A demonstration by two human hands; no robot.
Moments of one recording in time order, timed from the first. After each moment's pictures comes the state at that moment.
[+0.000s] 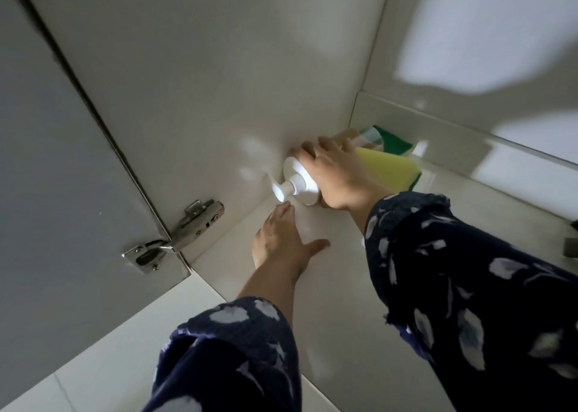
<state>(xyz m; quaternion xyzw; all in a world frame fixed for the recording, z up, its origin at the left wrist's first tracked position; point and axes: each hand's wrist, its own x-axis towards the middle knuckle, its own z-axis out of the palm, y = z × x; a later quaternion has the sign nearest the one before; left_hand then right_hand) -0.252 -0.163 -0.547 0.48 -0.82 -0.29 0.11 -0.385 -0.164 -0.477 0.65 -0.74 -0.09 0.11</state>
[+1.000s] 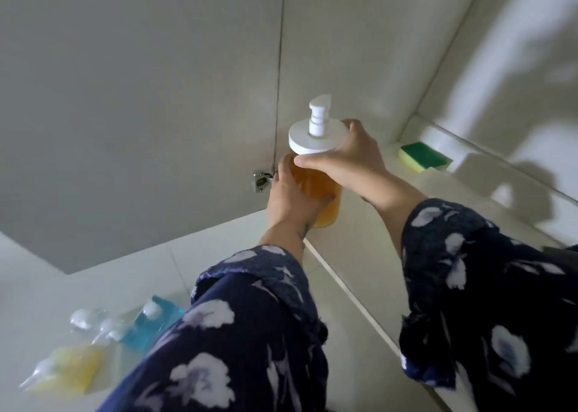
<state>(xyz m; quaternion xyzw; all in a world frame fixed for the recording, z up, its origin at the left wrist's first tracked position) -0.130 -0.069 -0.431 0.55 -0.62 -0.42 0.37 -0.222 -0.054 -0.353 0.50 -0.77 0.36 -0.18</state>
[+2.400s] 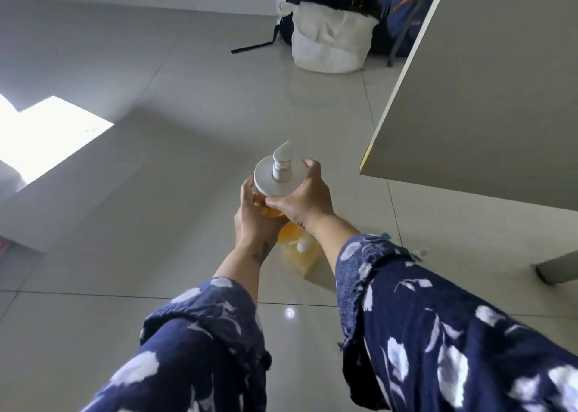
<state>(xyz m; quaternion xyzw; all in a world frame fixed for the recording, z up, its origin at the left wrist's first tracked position) 0.347 0.021 -0.600 0.74 -0.27 -0.37 0.49 0.270 -0.042 -0.571 0.67 -0.56 0.23 -0.43</state>
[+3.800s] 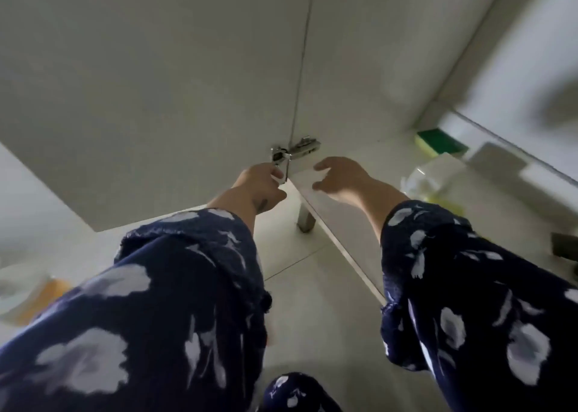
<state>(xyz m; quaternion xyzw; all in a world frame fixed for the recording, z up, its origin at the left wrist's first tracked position) -0.037 -0.066 -0.429 0.58 -0.66 -0.44 0.18 -0.200 -0.039 -0.403 0.60 -0.75 0.11 -0.27</state>
